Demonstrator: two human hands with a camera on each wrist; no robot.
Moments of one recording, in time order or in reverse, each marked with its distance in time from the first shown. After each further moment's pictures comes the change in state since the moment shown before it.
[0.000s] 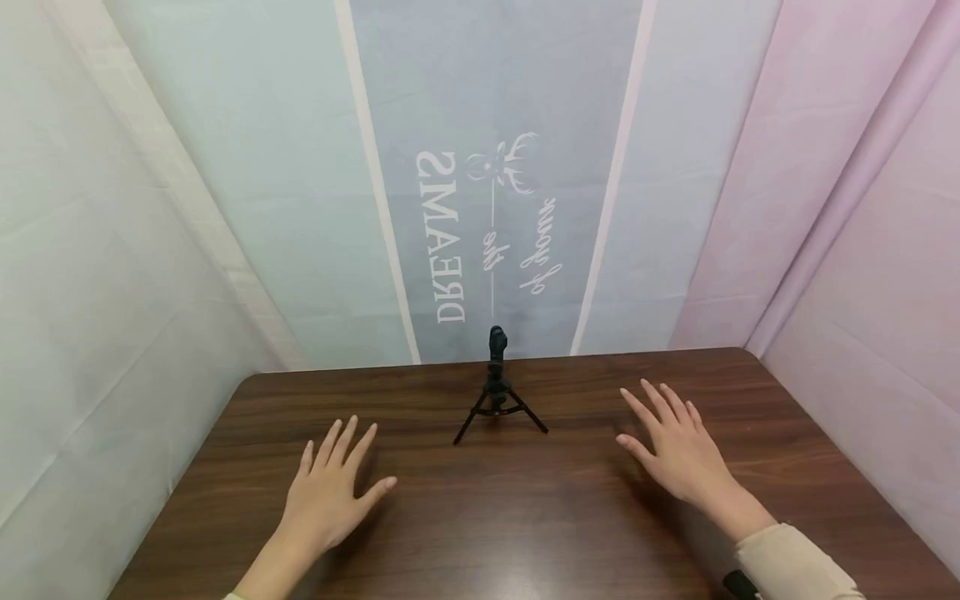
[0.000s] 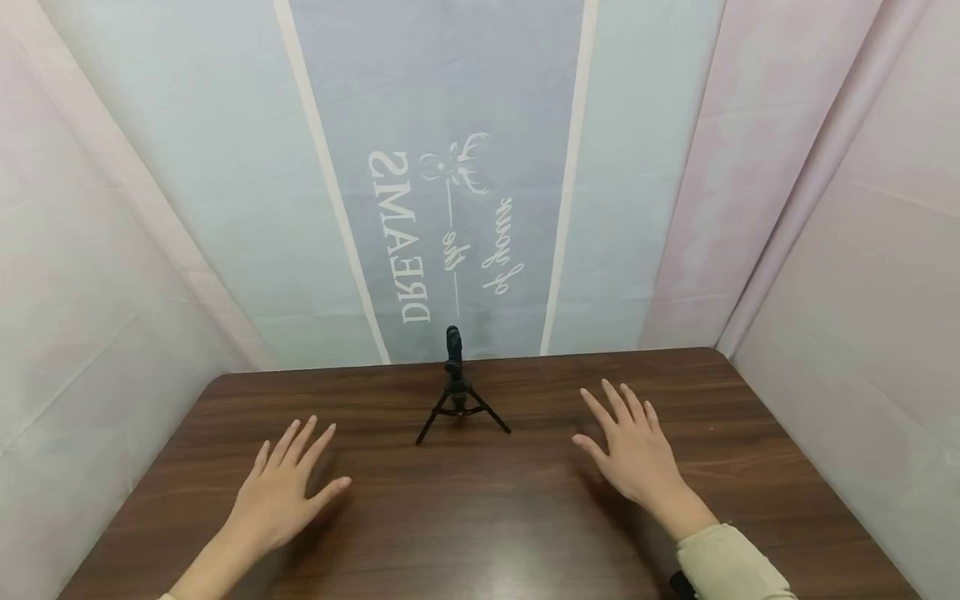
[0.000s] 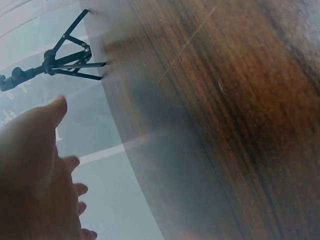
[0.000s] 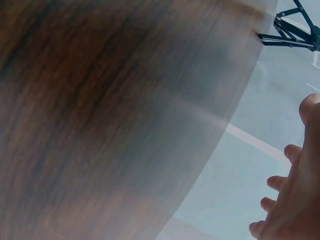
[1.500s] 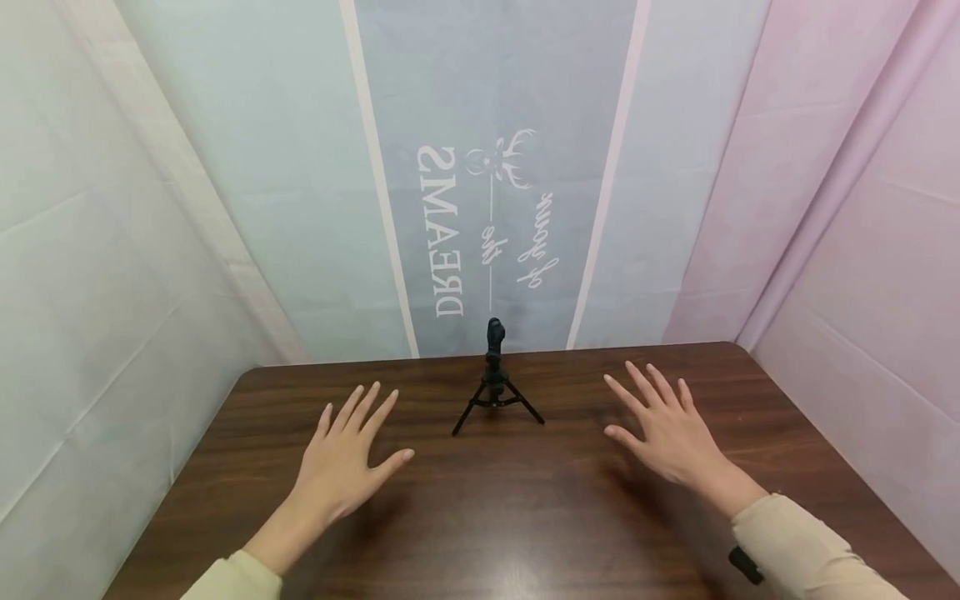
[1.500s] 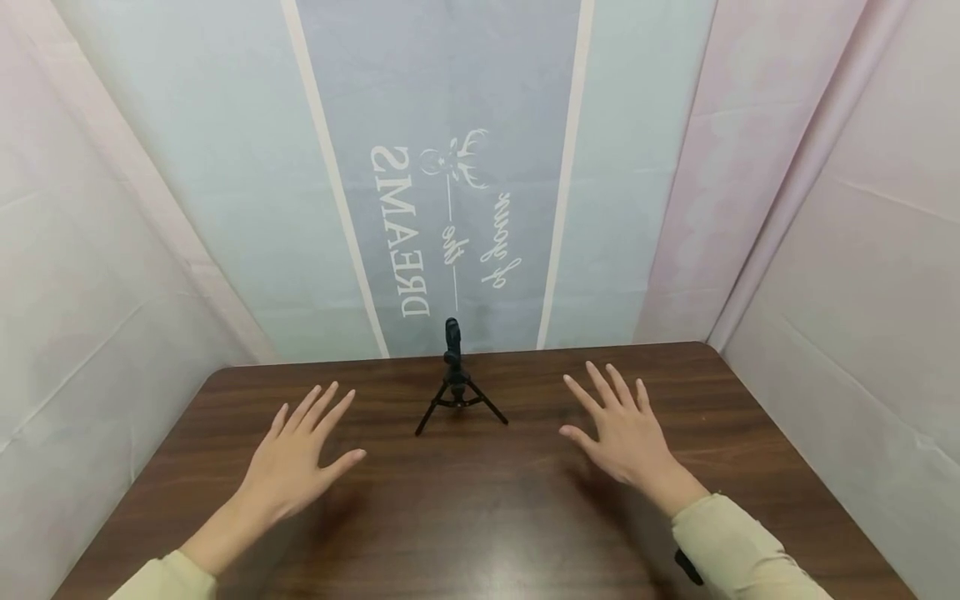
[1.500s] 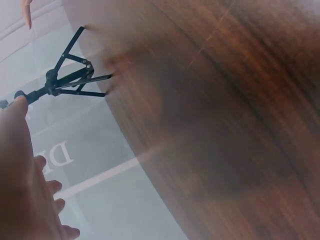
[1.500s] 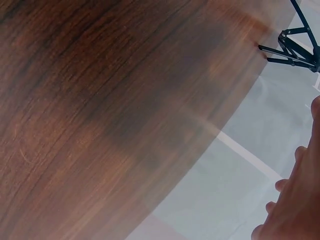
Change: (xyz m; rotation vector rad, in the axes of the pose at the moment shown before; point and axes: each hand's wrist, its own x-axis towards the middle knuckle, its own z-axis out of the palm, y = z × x) left_hand 0.021 0.013 -0.018 0.054 0.103 0.136; right_hand 0.009 -0.010 -0.018 -0.027 0.023 -0.083
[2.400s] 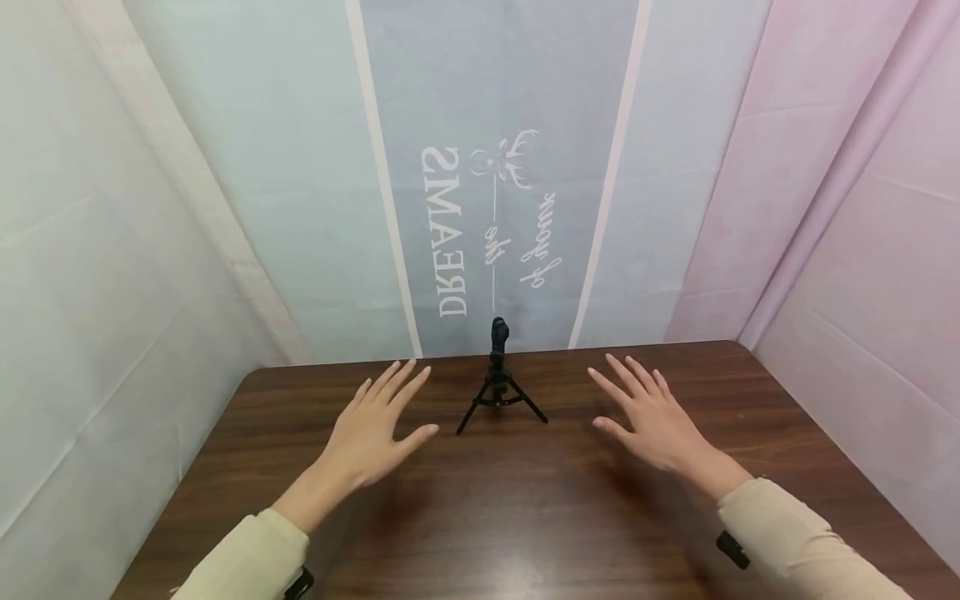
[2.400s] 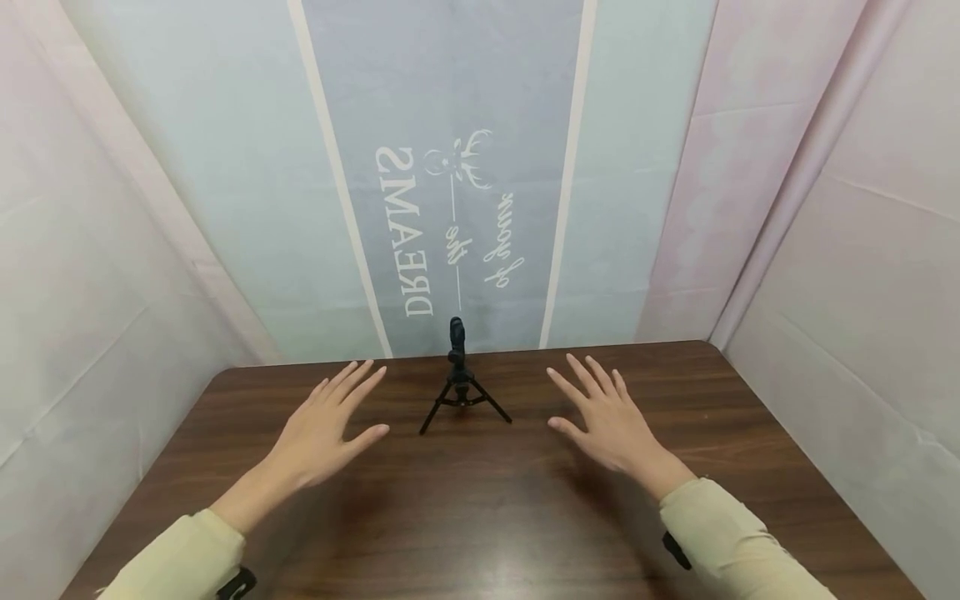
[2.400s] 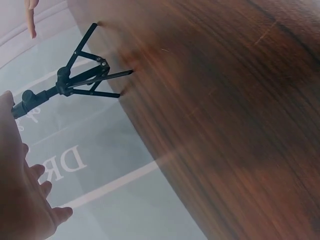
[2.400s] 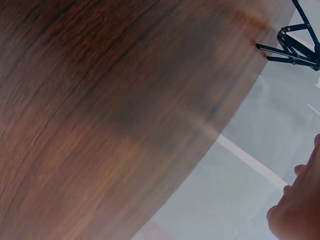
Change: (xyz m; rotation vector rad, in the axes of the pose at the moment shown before) left_hand 0.034 0.016 -0.017 -0.095 -0.004 0.127; right_hand 0.018 -0.007 0.005 0.100 -0.070 -0.049
